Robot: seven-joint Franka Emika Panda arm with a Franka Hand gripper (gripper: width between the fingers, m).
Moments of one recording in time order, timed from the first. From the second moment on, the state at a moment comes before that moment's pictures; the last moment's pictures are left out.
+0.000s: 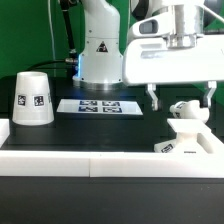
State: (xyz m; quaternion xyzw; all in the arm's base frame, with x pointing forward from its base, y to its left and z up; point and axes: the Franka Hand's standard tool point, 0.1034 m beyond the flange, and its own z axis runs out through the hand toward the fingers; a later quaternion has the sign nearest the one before) arm 0.538 0.110 0.079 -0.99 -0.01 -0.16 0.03
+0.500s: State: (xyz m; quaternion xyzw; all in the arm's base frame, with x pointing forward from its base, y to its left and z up) arm 0.504 0.159 0.091 -0.99 -0.05 -0.15 0.05
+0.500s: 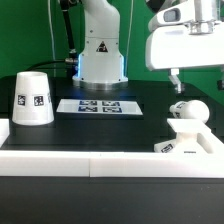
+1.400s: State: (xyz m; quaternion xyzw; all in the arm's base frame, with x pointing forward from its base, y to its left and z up) arm 0.481 0.161 0.073 -0.97 -0.18 -0.16 0.03
